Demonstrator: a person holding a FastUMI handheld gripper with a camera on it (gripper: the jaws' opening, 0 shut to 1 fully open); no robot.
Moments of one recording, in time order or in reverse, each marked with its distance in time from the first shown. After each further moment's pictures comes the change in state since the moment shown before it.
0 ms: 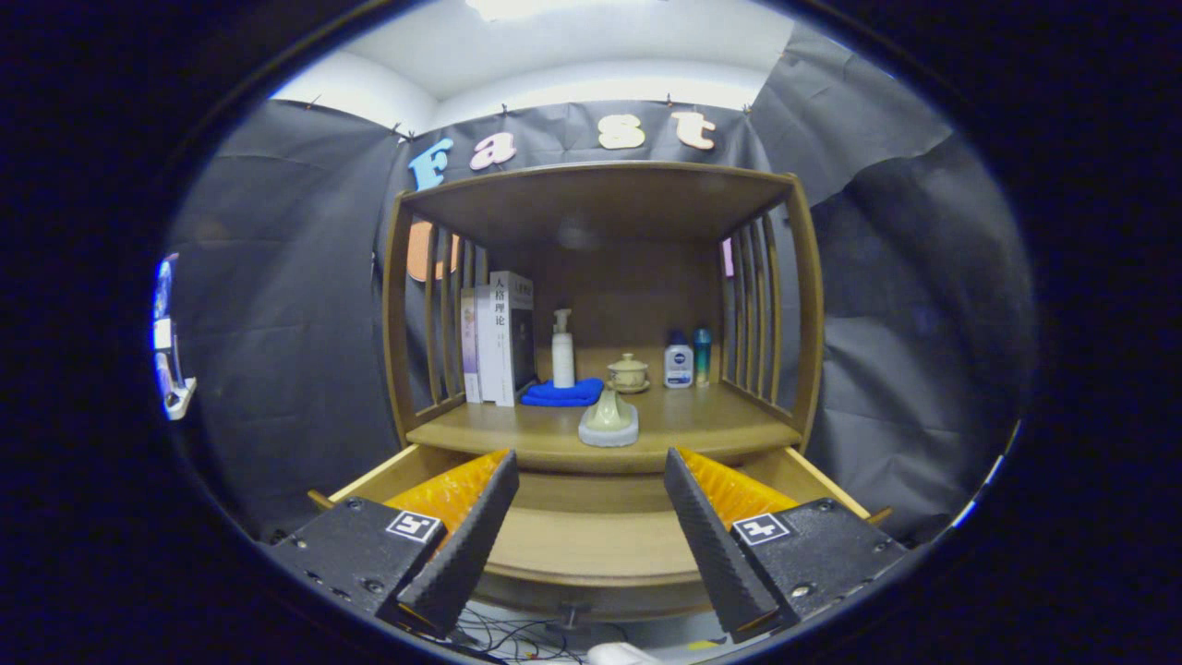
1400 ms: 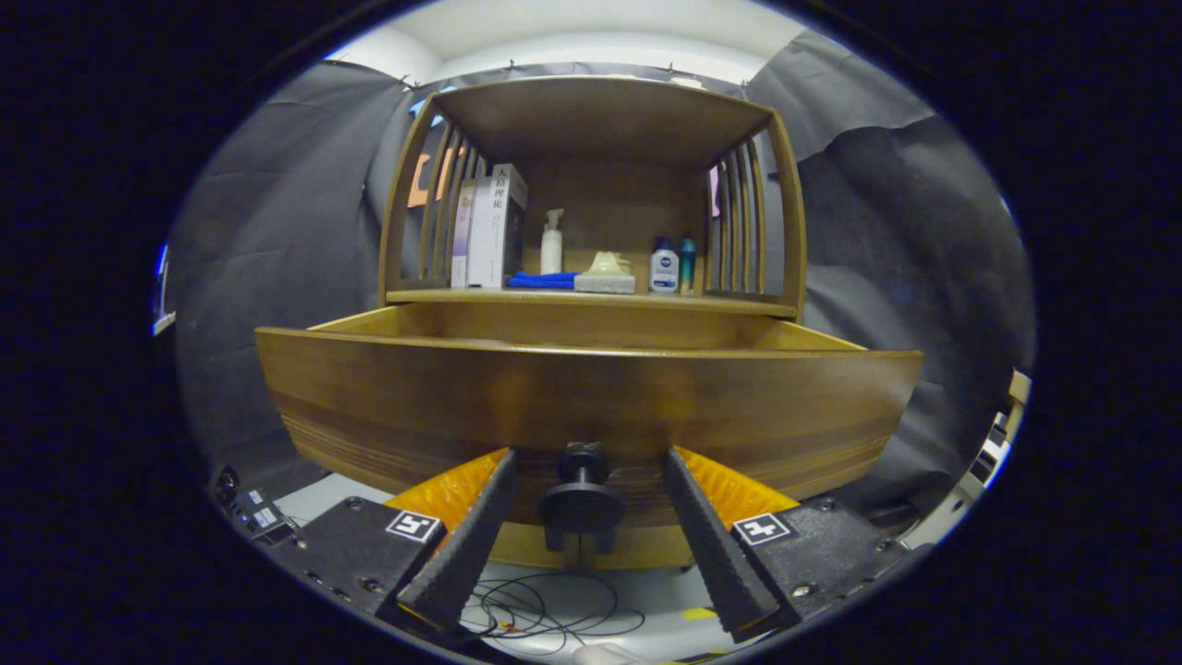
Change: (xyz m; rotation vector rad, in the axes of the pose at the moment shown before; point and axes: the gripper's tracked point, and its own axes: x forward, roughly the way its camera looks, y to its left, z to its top) arm -0.003 0.005 -0.160 -0.059 0.143 -0.100
